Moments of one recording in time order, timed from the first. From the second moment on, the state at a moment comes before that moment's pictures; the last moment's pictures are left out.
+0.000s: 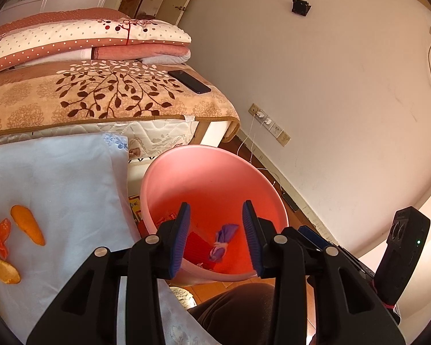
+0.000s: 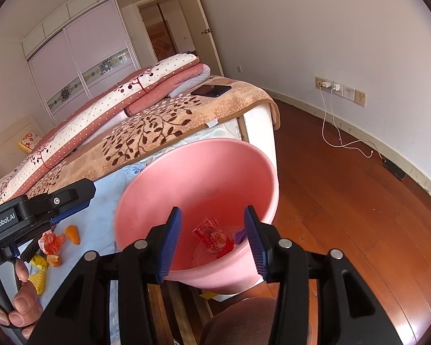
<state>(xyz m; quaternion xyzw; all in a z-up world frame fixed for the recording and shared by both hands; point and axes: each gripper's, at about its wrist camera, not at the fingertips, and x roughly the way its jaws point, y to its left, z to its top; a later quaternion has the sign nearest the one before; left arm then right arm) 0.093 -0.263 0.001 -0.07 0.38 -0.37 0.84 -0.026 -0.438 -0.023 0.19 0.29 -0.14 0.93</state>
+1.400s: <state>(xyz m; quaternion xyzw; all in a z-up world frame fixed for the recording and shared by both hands) 0.026 -0.017 0.041 -0.03 0.31 -0.12 0.94 -0.028 -0.308 0.014 0.07 0.25 -0.03 0.96</state>
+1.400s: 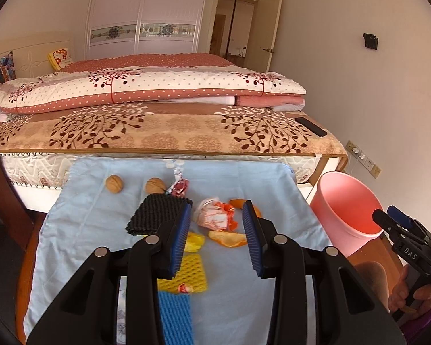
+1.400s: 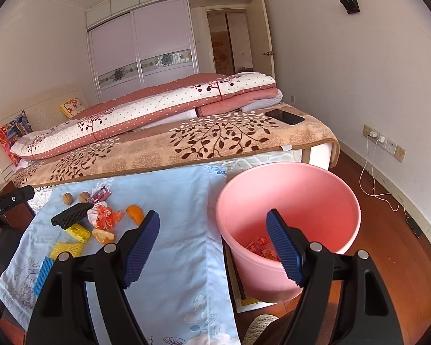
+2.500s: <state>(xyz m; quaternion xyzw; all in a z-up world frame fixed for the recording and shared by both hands) -0.008 0.050 -0.070 -0.09 0.48 -0.12 0.86 -0.020 -0.197 -0.019 0.01 0.33 0.14 0.93</state>
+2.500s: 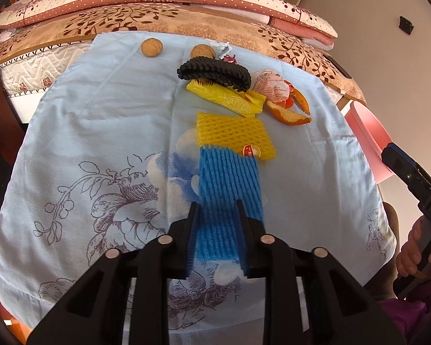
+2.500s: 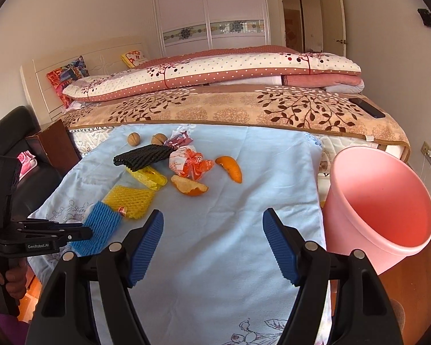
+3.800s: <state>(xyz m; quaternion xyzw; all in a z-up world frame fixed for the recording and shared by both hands) -0.020 0.125 -0.037 -0.18 0.40 -0.10 0.89 0.061 -0.055 -0.069 -0.14 0.43 0.29 0.84</state>
